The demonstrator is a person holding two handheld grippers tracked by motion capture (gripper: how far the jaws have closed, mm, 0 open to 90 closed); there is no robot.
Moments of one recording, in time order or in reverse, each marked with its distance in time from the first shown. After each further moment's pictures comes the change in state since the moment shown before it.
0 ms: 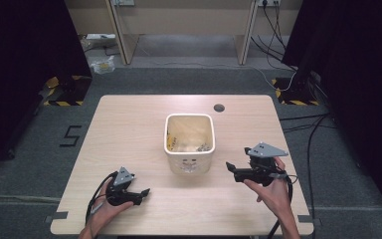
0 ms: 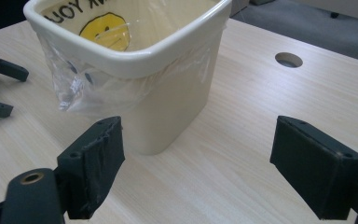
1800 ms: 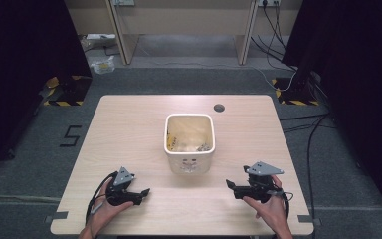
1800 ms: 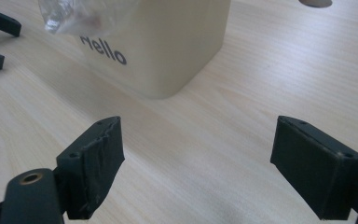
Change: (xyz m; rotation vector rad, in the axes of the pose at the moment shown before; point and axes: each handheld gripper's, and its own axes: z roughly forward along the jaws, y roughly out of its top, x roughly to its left) left arm 0.000 0.000 0.000 0.000 0.000 0.000; right arm 0.007 -0.062 0.016 0.058 0.026 0.048
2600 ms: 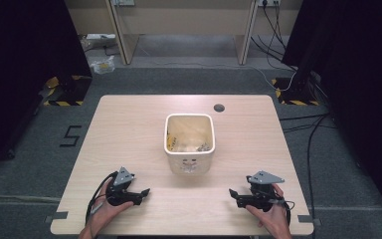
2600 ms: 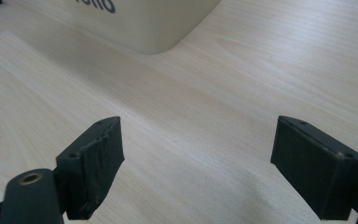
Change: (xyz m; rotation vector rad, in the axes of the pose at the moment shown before) left arm 0.000 0.000 0.000 0.000 0.000 0.000; right arm -0.001 -0.032 0.003 0.057 0.000 0.037
